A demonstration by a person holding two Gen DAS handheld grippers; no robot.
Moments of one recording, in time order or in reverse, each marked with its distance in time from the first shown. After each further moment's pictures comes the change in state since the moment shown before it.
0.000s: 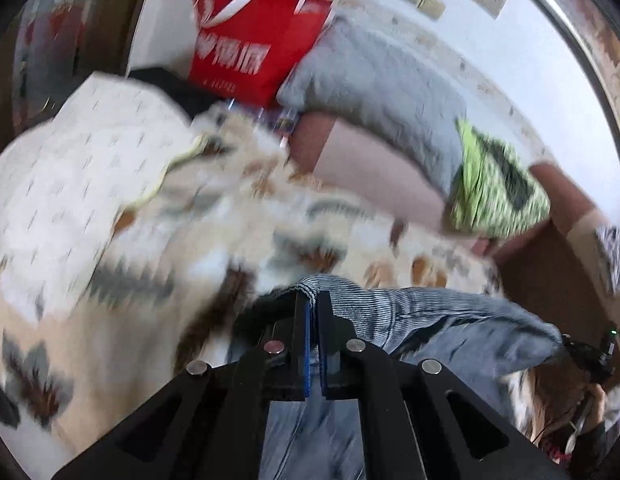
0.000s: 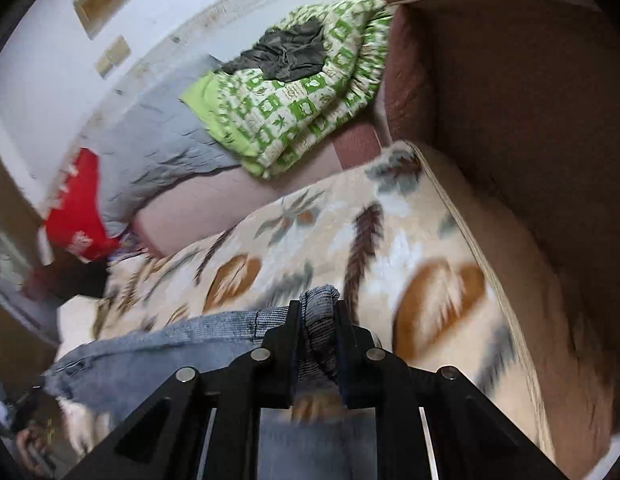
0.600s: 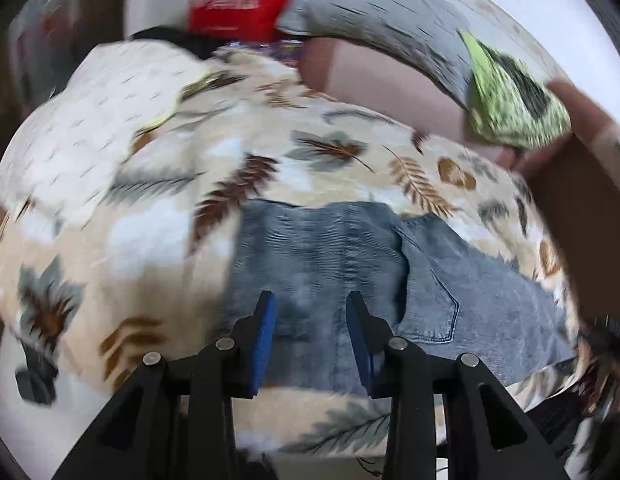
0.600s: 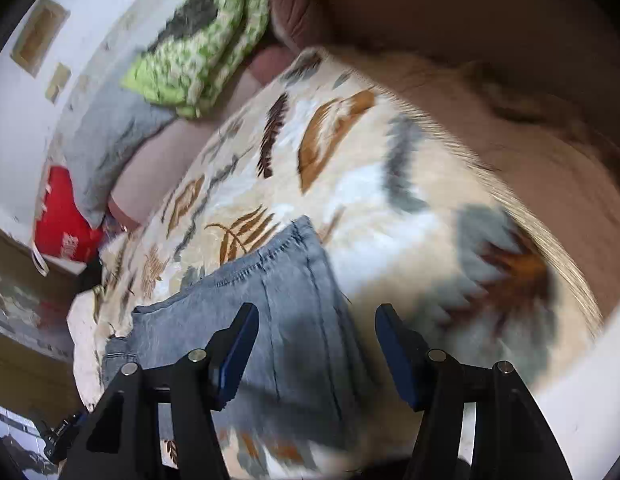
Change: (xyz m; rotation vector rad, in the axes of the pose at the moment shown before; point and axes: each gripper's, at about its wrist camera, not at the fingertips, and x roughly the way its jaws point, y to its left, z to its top) left arm 0.024 -0.031 -0.080 0.153 0.155 0.141; right arm 0.011 -0.079 -0.131 0.256 0.177 -0.032
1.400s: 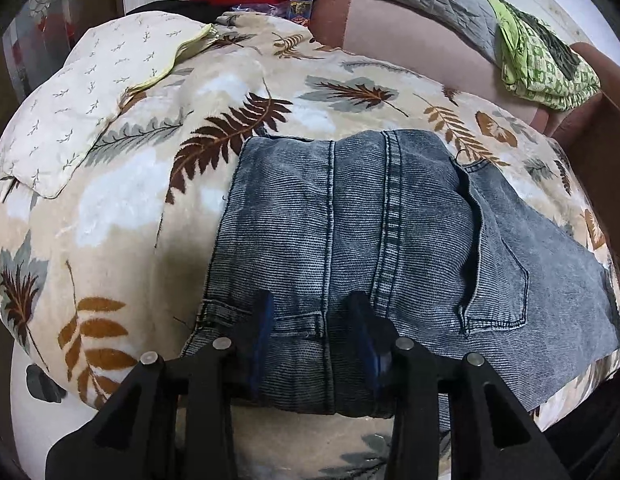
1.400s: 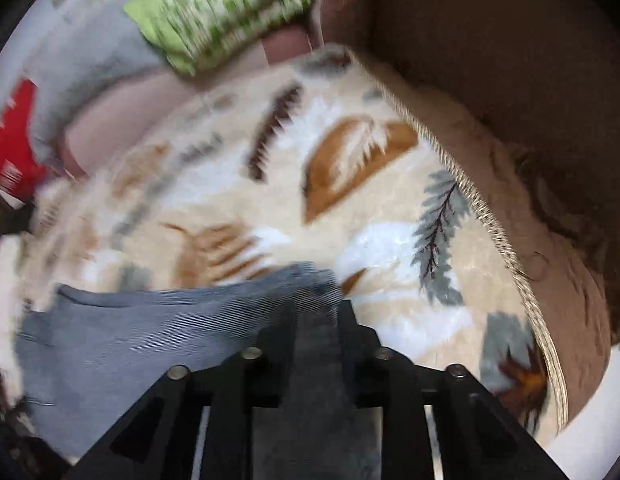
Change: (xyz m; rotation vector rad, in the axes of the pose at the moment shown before) left arm 0.065 0.006 -0.024 -0.001 0.072 0.096; right arm 0.029 0.062 0.018 -0.249 -0.054 -0.227
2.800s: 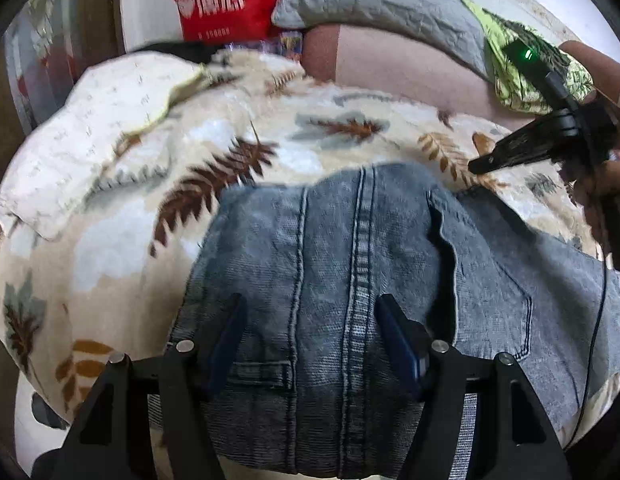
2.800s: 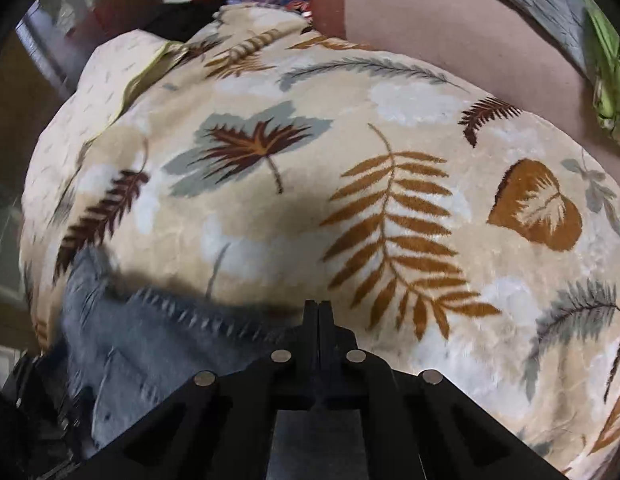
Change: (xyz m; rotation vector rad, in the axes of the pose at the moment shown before) left arm -0.001 -0.026 0.007 0.056 -0.170 0.064; right arm 0.139 0.423 0.016 -0.710 0.281 0.246
